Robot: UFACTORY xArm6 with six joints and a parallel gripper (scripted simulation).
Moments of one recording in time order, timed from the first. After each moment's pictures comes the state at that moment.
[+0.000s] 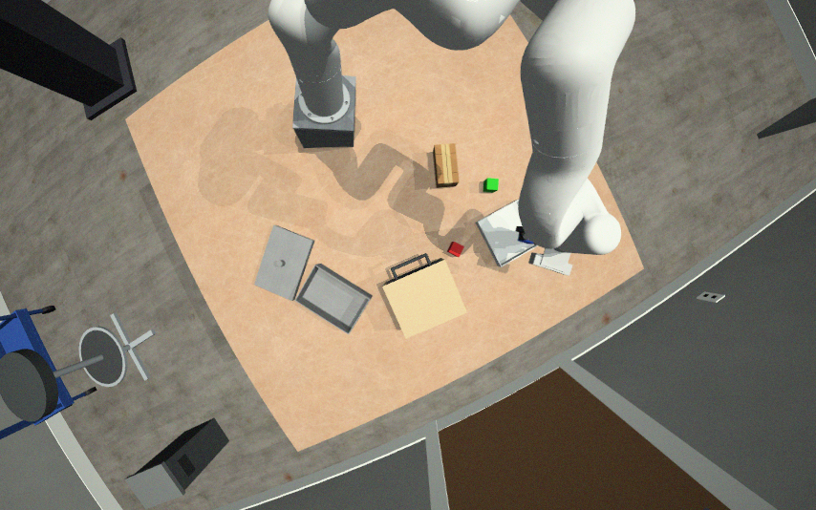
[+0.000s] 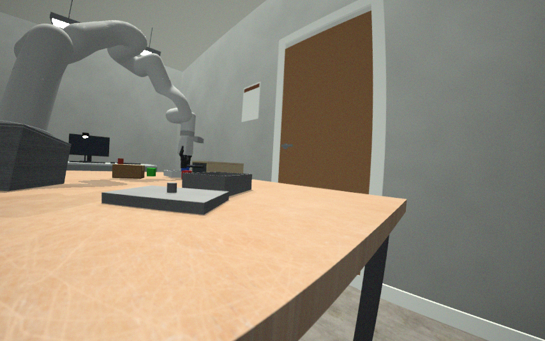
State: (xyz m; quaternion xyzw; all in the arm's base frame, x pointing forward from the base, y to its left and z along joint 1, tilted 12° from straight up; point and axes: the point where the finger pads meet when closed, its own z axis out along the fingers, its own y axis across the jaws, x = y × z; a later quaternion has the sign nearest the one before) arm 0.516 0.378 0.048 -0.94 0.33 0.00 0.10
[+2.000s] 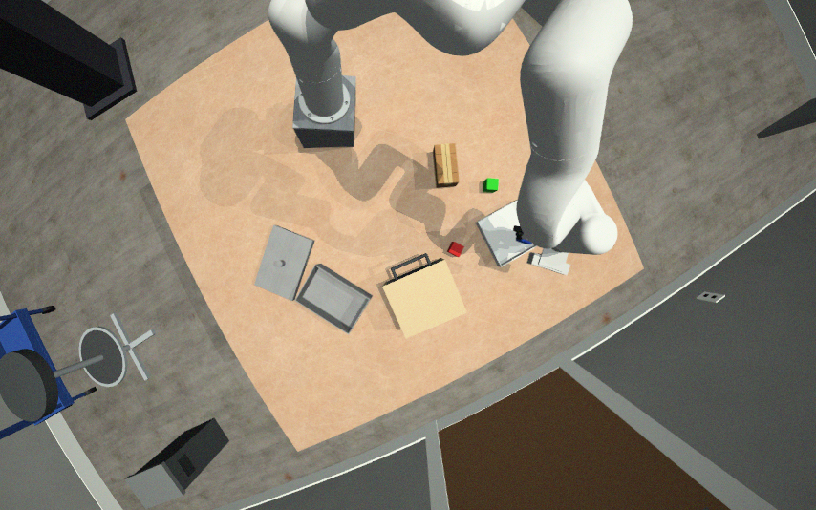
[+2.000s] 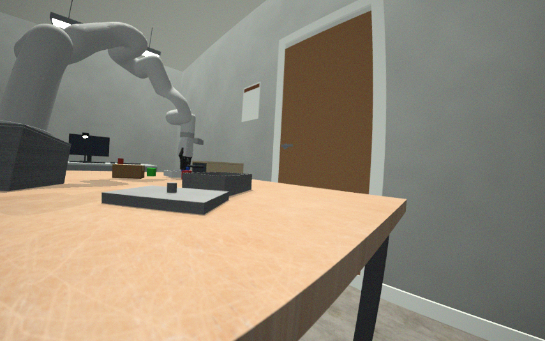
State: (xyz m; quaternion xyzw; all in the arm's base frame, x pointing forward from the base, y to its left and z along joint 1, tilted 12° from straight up) arm 0.517 0.380 0.039 -0.94 0.33 0.00 0.10
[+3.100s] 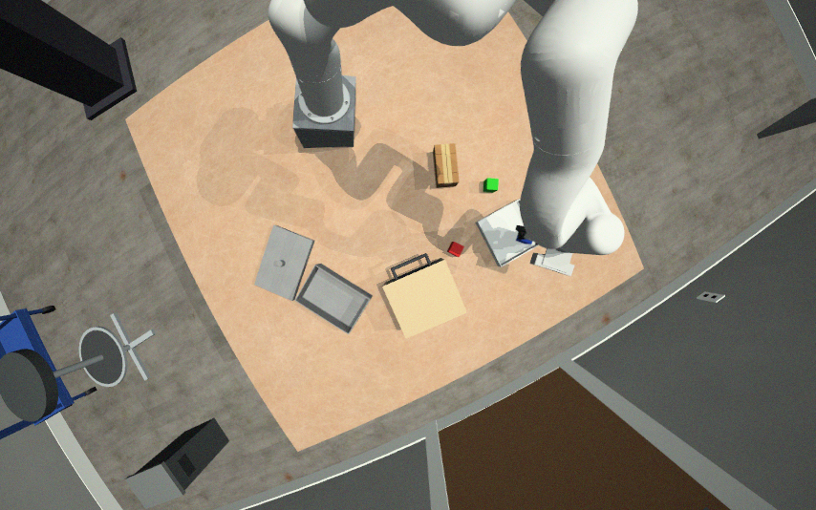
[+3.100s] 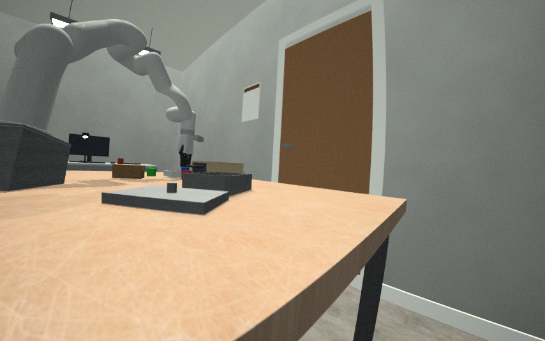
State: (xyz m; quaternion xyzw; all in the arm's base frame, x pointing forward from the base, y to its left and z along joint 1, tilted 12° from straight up) arm 0.516 0.377 0.054 -0.94 0.33 0.00 0.10
